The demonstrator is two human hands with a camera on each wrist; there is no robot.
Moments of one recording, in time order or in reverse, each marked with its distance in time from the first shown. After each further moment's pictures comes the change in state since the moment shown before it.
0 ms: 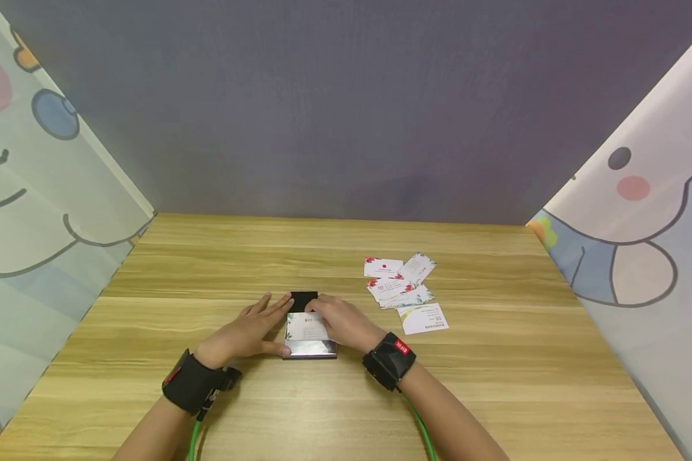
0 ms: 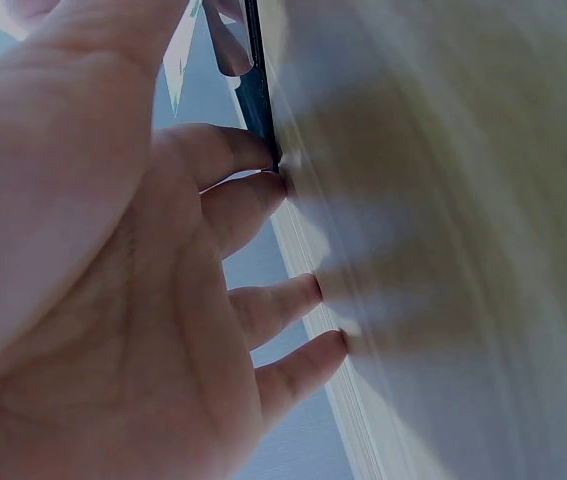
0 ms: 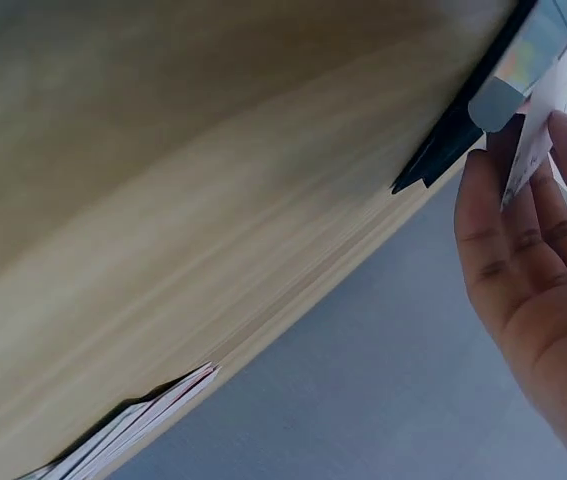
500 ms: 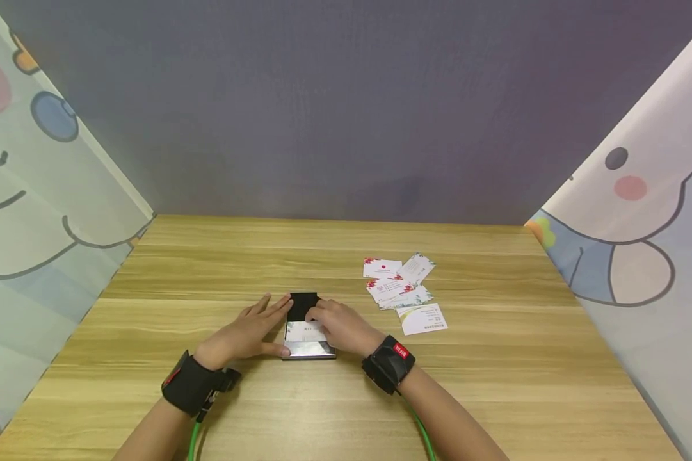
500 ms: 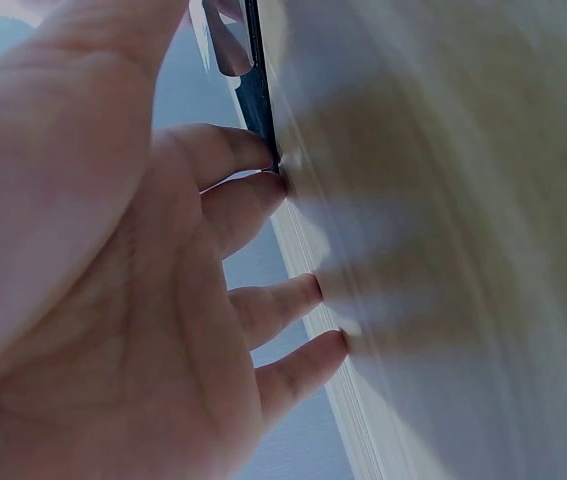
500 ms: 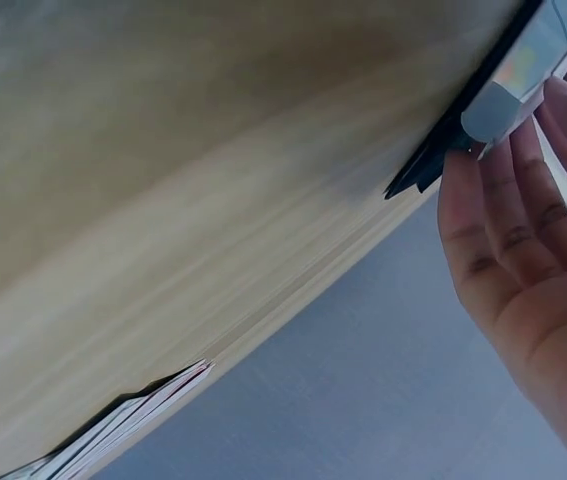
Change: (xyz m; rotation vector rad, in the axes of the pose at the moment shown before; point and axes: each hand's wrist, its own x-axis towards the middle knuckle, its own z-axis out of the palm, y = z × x) left_hand -0.001 0.000 -0.001 -0.011 -0.008 -0.005; right_hand -0.006 -0.006 0.002 -0.028 -0.047 0.012
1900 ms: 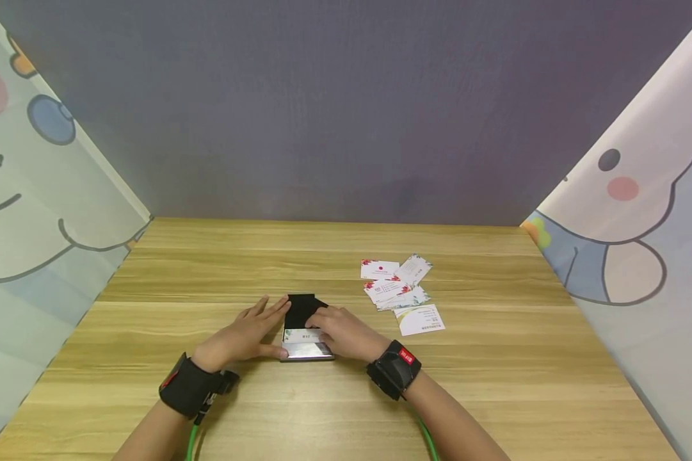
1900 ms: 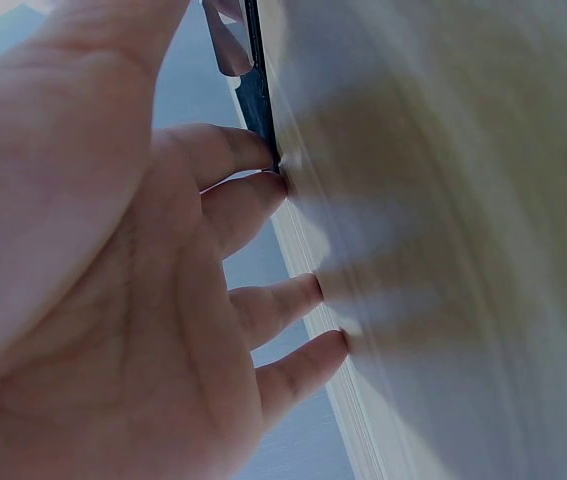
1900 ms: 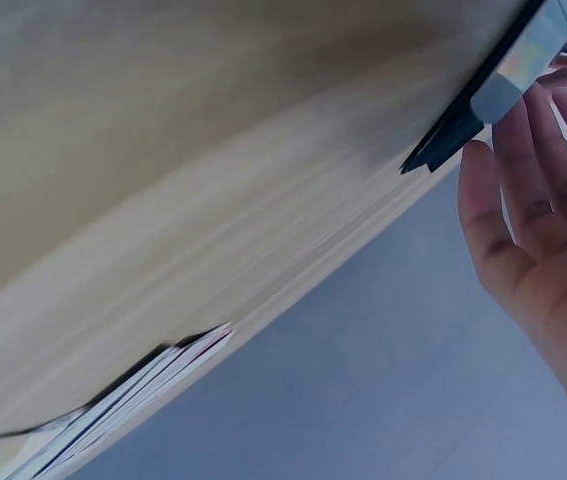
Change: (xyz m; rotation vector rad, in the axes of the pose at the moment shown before) left_hand 0.000 -0.001 0.002 0.018 0.014 0.007; right_hand -0.011 0.002 -0.002 -0.002 -0.024 -0.051
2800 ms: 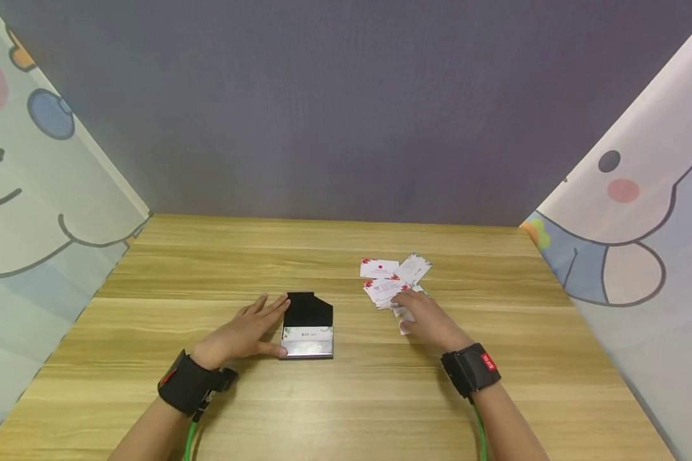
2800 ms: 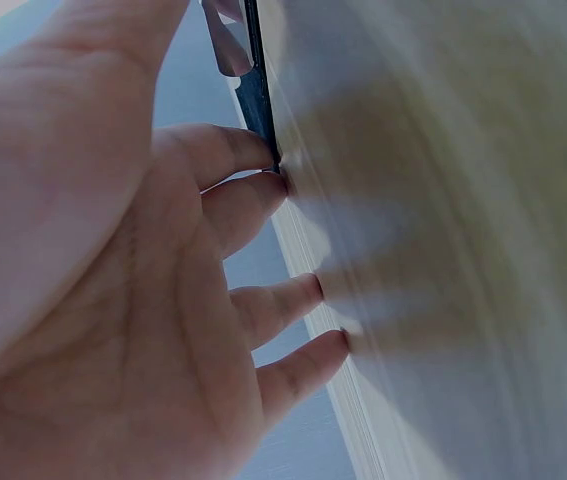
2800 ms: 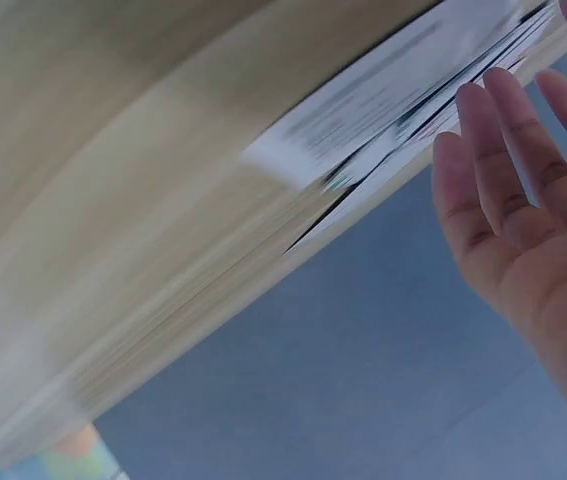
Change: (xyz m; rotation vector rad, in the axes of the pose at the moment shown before) left_hand 0.001 -0.003 0.001 -0.007 -0.003 0.016; right_hand -0.093 0.080 -0.044 -0.029 0.079 0.350
